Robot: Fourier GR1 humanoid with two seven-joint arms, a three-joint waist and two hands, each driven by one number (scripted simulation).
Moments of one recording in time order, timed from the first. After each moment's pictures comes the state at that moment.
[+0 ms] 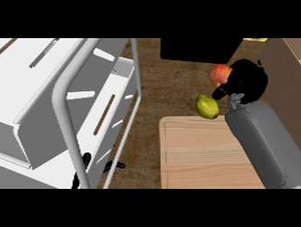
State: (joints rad) left arm 0.10 0.34 -0.63 -1.47 0.44 0.23 -0.19; right arm -0.65 -0.23 0.22 -1.22 0.98 -0.04 1.12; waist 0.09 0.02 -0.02
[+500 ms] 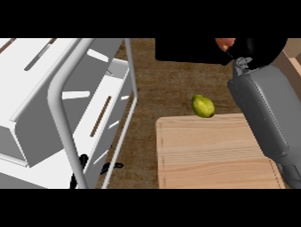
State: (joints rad) left arm 0.12 0.36 -0.63 -1.47 0.45 0.26 -0.20; right arm -0.89 -0.25 0.14 -1.16 1.14 0.00 1.14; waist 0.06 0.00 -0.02
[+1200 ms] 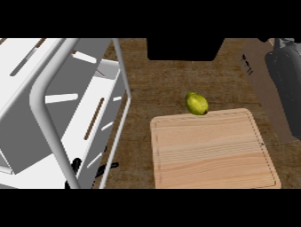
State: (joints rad) left arm 0.15 0.37 -0.62 -1.49 0.47 0.29 -0.22; right arm -1.00 -0.37 -0.01 -1.08 1.24 0.04 1.08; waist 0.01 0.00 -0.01
